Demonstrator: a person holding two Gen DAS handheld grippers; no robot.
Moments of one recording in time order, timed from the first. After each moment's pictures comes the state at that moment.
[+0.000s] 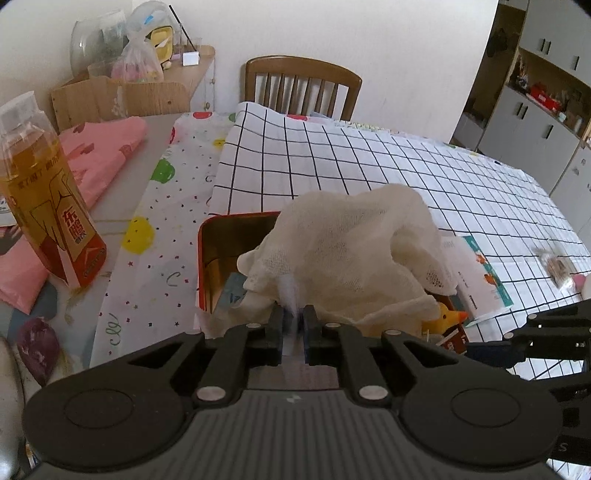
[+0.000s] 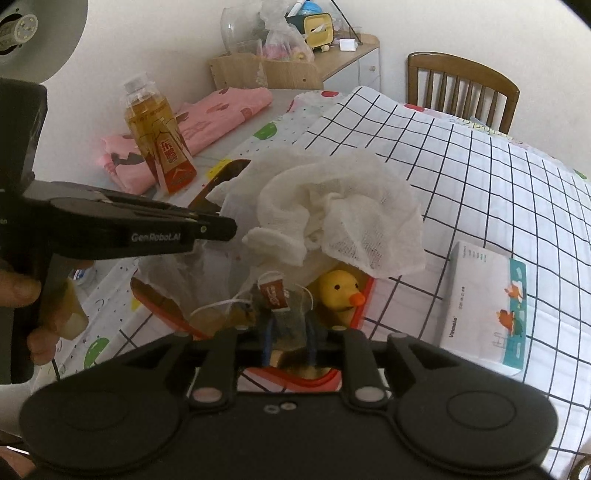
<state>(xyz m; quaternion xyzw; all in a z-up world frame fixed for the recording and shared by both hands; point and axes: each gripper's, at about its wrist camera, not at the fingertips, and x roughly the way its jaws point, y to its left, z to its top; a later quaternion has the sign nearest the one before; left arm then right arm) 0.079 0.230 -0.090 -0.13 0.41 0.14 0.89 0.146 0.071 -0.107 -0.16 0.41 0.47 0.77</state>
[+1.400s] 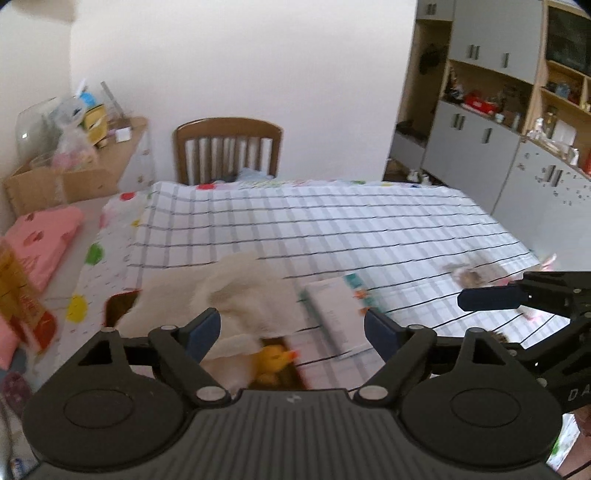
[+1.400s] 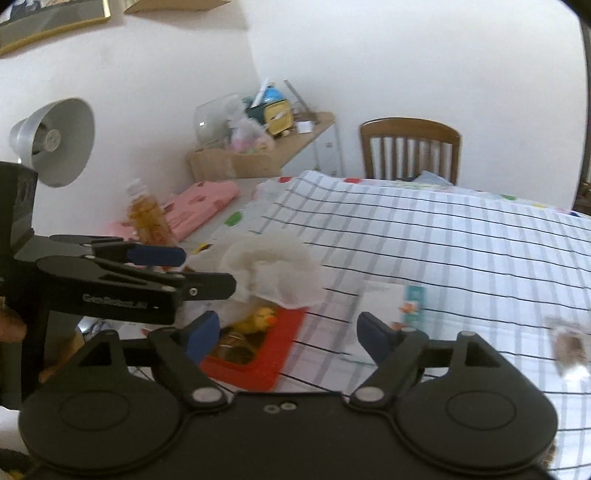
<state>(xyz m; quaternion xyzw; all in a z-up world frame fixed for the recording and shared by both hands) 0.084 0.116 -0.020 -0.07 0.33 0.06 0.94 0.155 -0.066 -0.042 -0.06 0.33 0.45 0.83</state>
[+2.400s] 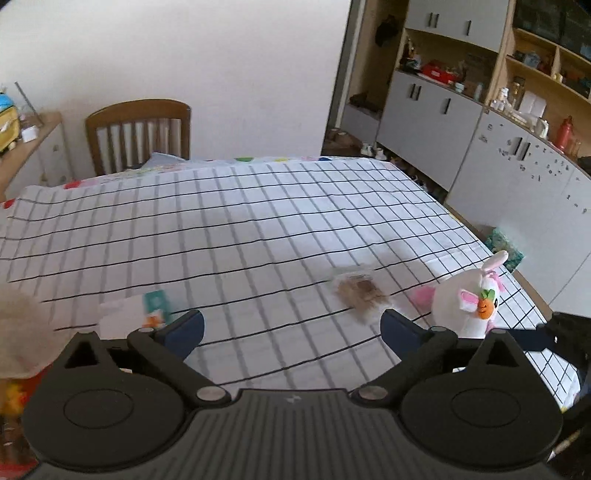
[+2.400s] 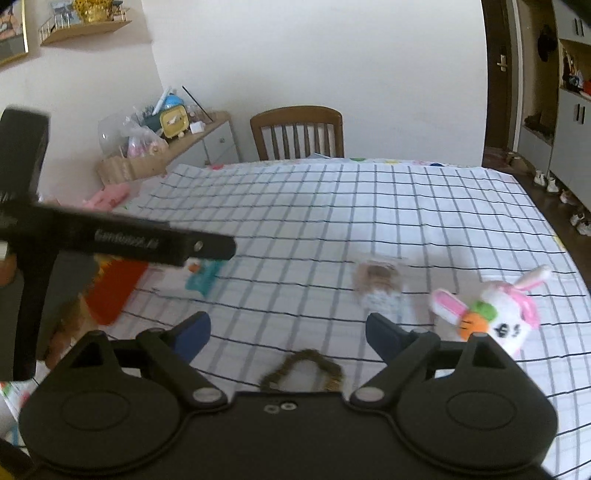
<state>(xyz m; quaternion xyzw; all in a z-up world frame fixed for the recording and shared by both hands) 0.225 -0.072 -0.056 -0.07 0.37 0.00 0.93 0.217 -0.264 -0.074 -0.06 0.35 0.35 0.87</state>
